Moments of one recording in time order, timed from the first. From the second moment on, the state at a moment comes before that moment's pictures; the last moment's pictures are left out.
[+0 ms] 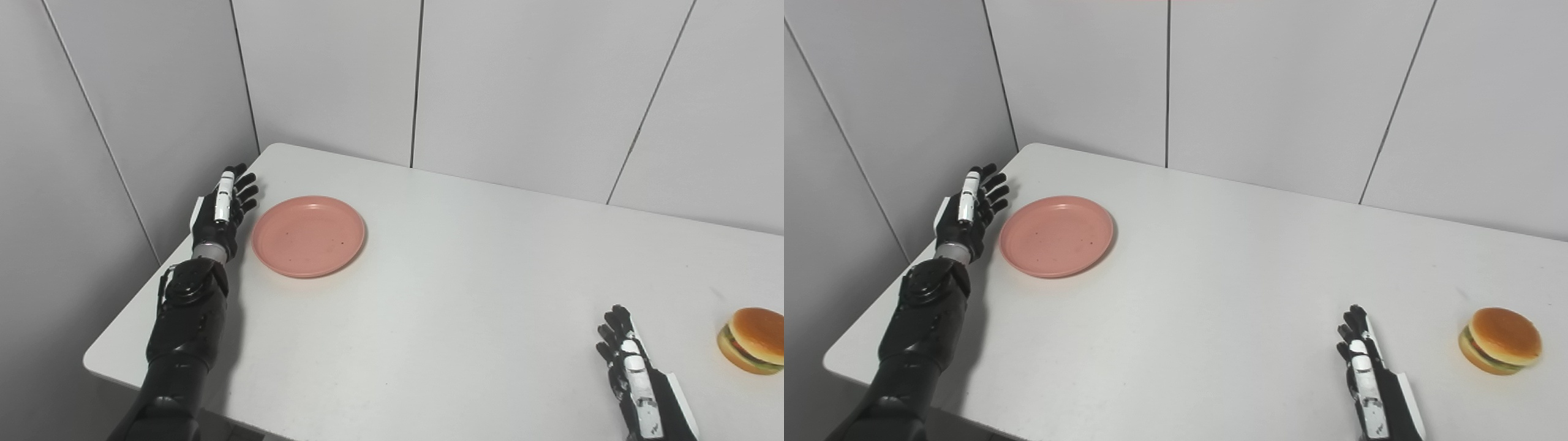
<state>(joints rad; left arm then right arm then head) -0.45 0.36 0.38 0.61 -0.28 -0.02 -0.01 -0.03 -0.10 0.07 -0.07 0.11 0.01 0.18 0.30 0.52</state>
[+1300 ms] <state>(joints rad) -0.42 0.22 0.28 0.49 -0.26 0.01 0.02 -0.03 -0.09 0.07 -0.07 0.10 0.01 0.18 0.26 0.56</state>
